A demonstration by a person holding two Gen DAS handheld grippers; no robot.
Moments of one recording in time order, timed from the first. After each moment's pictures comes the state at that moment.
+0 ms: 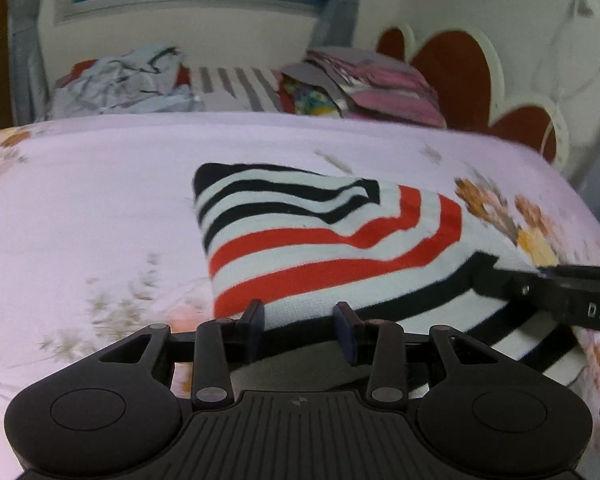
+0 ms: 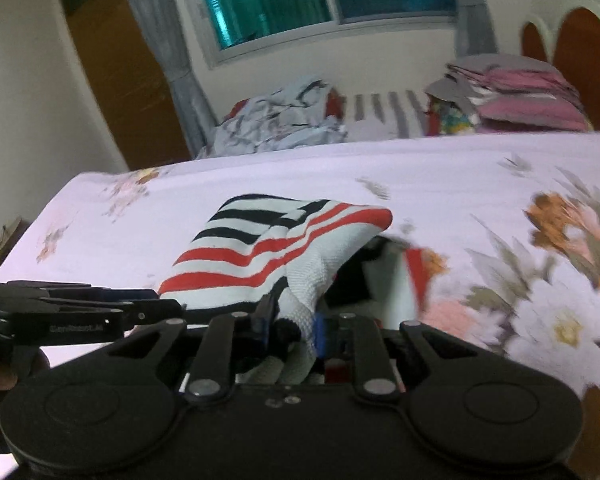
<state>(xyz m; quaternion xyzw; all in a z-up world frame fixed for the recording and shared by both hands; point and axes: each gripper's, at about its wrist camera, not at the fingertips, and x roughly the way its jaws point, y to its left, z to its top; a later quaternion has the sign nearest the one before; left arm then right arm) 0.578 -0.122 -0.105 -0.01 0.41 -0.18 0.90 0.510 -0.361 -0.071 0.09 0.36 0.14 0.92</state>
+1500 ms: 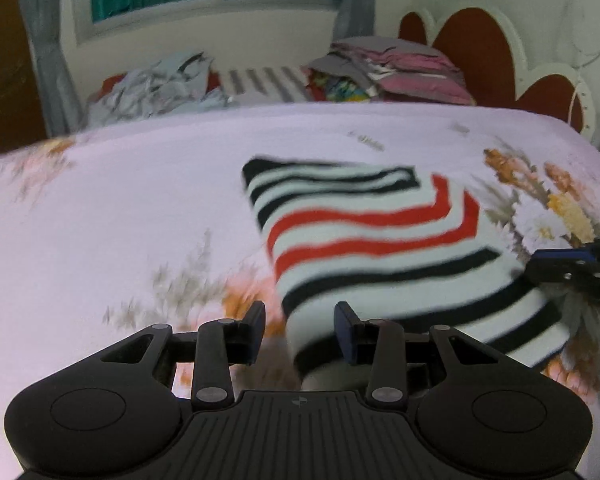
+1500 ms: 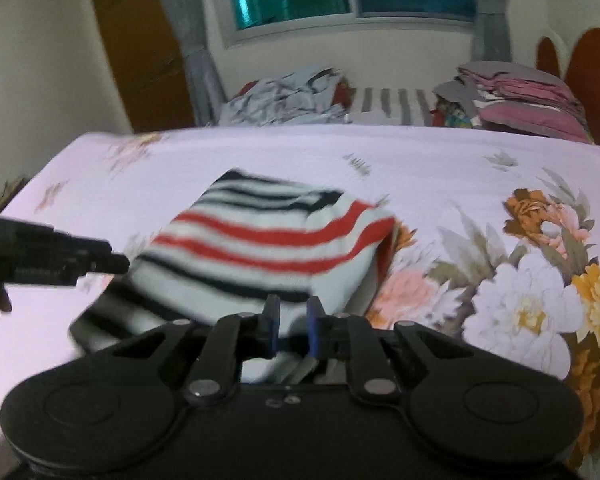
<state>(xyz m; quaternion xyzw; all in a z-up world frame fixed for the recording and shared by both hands) 0.534 -0.097 -0.097 0.04 0.41 -0.12 0.90 0.485 -0.353 -0.085 0.01 0.37 0.17 0.91</state>
